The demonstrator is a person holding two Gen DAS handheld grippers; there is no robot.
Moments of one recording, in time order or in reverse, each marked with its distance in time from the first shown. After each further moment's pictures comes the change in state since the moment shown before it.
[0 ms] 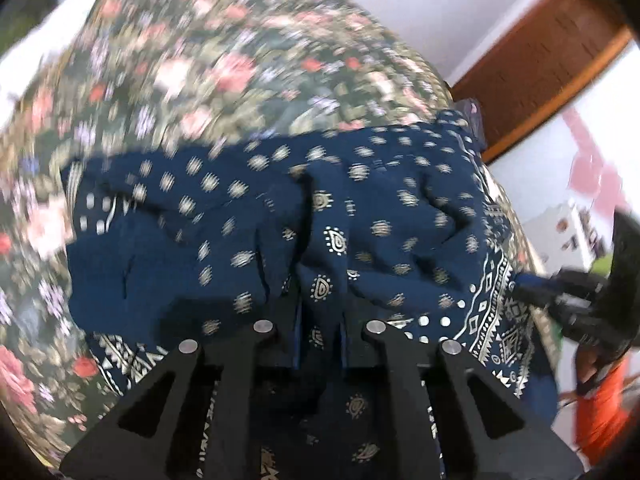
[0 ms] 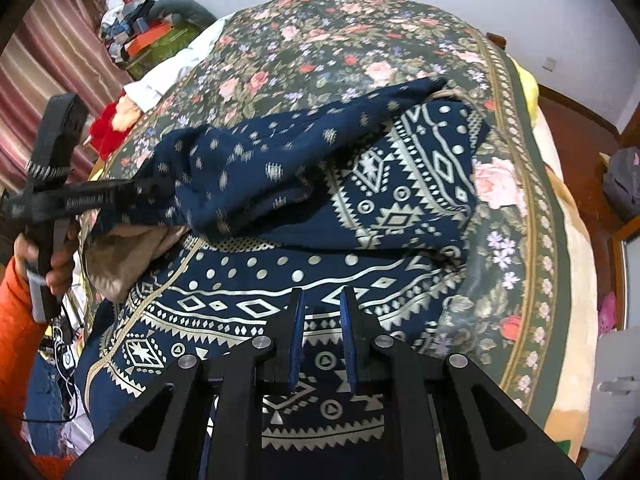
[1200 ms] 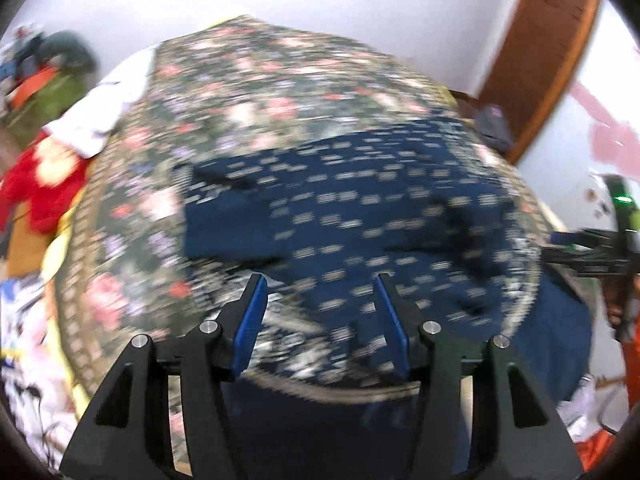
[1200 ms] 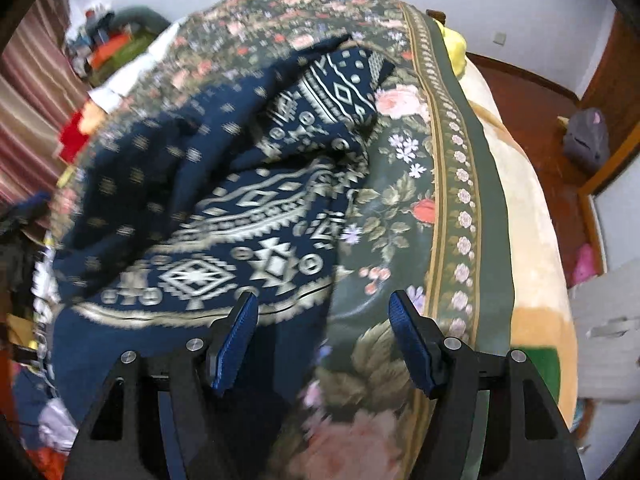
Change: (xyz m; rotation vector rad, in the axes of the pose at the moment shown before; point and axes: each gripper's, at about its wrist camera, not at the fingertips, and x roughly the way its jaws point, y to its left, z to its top) left arm -0.105 -0.006 -0.090 0.068 -0.146 0.247; right arm -0.035 -0.043 -0.081 0.106 -0.005 -0.100
